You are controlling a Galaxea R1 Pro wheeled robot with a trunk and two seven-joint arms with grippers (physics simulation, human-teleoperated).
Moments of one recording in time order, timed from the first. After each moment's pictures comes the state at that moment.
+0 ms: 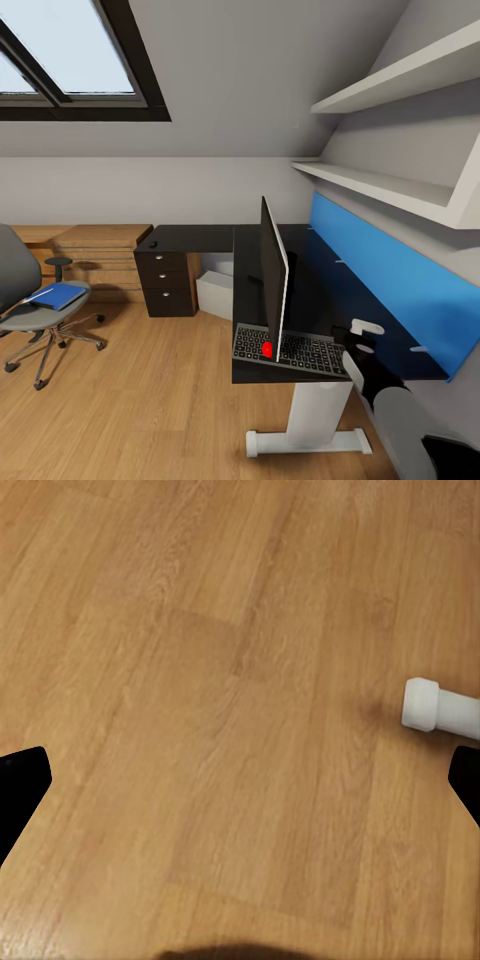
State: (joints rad) left arm -0.21 -0.04 0.18 -0.16 0.11 -0.49 -0.01; right arm -0.79 -0.08 -0.15 -0.42 -0.08 -0.01 -0.24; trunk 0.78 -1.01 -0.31
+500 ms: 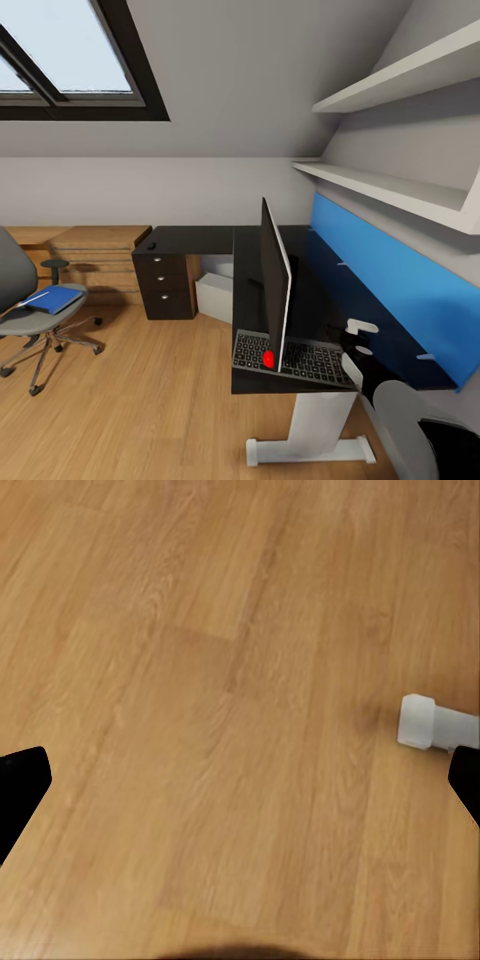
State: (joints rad) left arm -0.21 -0.04 0.18 -0.16 0.11 -0.49 -0.01; right arm -0.85 -0.10 -0.13 -0.27 -0.08 -0.12 -0.15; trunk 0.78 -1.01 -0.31
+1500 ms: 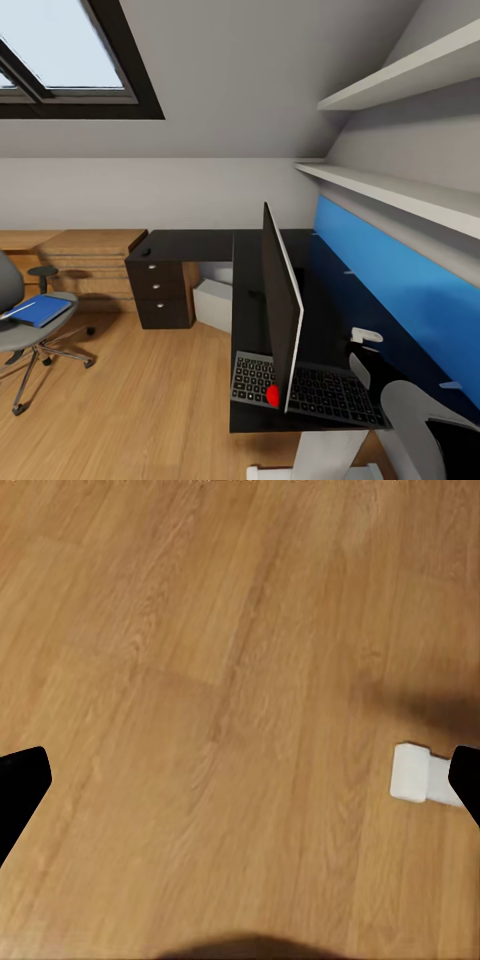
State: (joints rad) left arm -0.21 -0.04 0.18 -0.16 0.11 -0.49 -0.01; right arm -0.85 -0.13 -0.14 -0.26 -0.08 0.12 -0.14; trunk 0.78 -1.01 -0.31
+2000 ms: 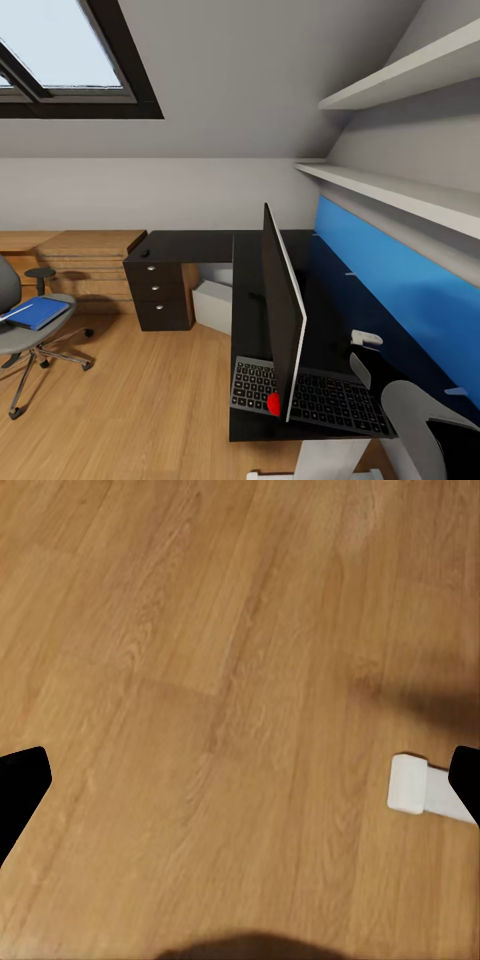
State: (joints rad) left arm -0.21 -0.04 0.18 -0.16 0.10 -0.49 -0.01; right arm -0.85 -0.13 -0.14 -0.26 -0.08 0.19 -0.14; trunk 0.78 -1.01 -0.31
